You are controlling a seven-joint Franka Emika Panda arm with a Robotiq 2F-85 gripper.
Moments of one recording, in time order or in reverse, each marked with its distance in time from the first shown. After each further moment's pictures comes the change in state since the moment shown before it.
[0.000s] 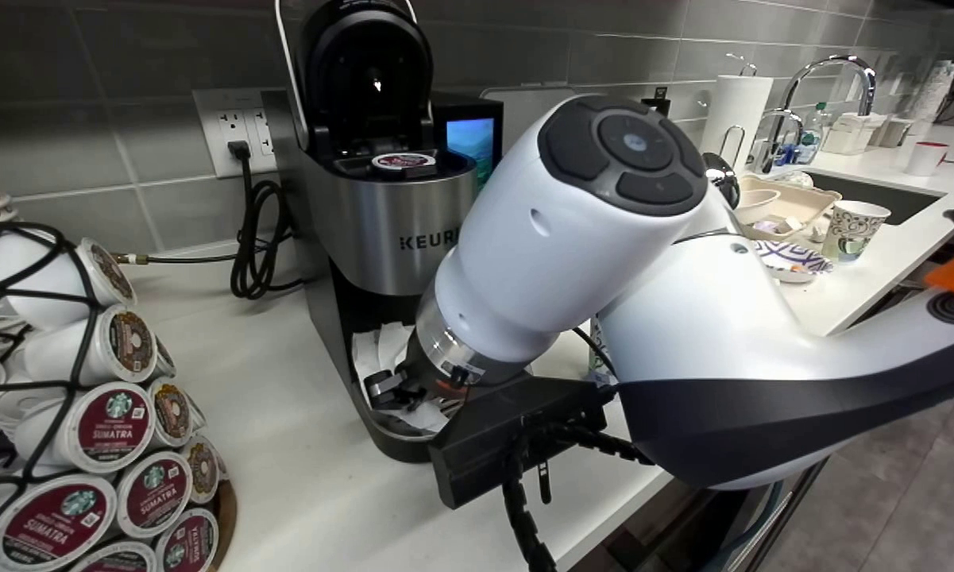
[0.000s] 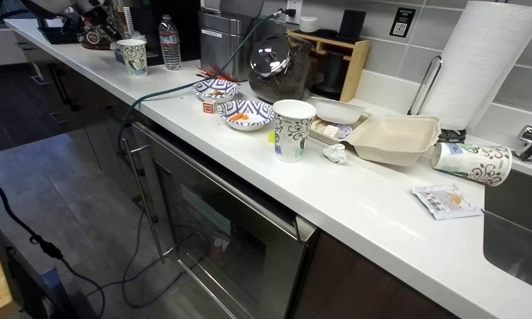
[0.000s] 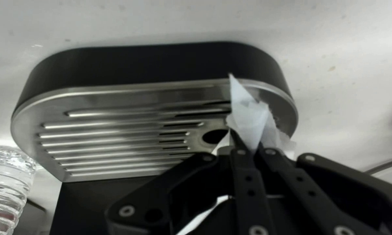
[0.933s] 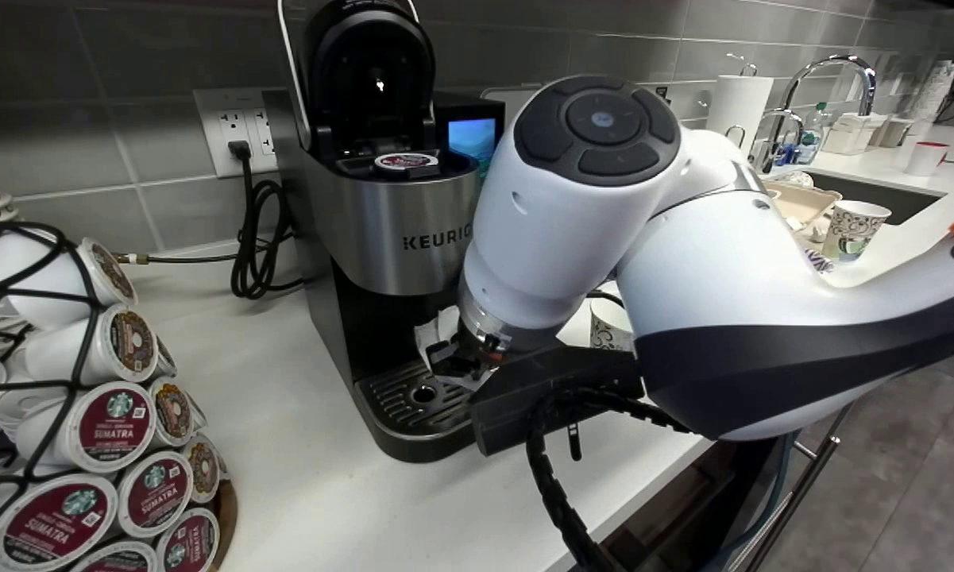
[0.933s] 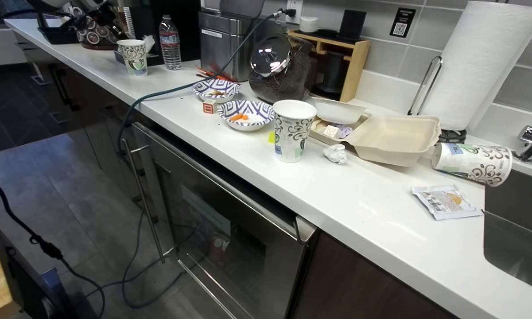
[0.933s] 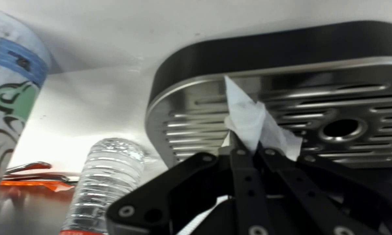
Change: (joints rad) arm -0.003 -0.059 -0.033 -0.045 0.013 -0.226 0.053
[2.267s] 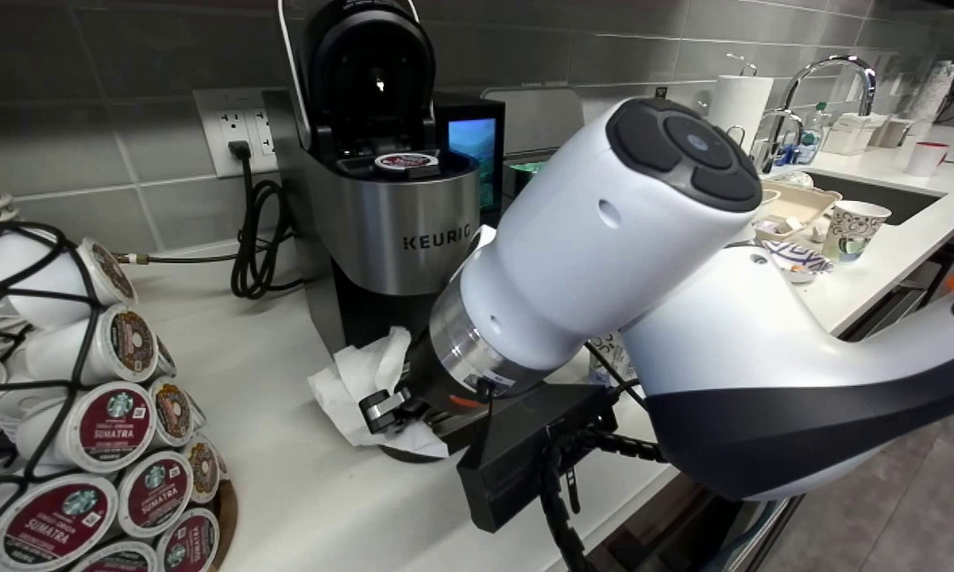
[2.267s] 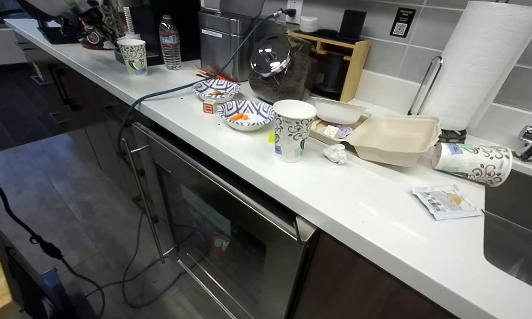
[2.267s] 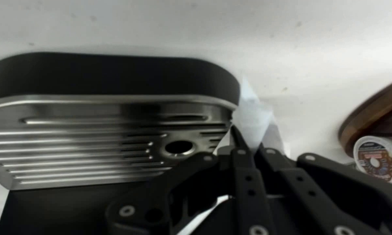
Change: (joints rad) arm -0.058 0.033 0.102 -0.027 -0.028 0.373 -0.161
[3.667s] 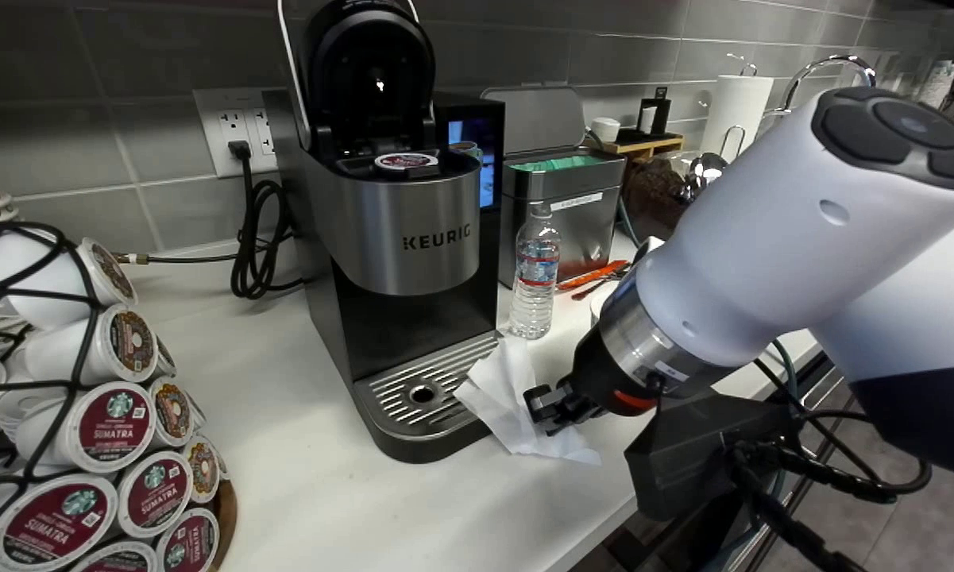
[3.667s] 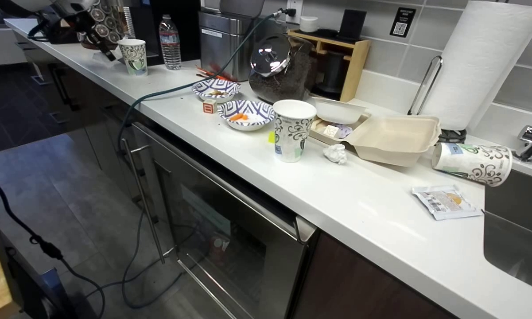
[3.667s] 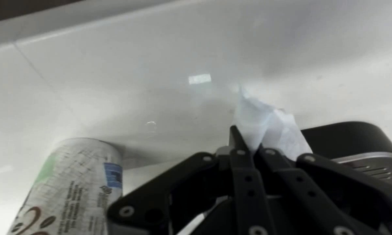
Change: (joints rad) arm -0.005 -0.301 -0.066 -0.457 -0.019 -0.046 0.290
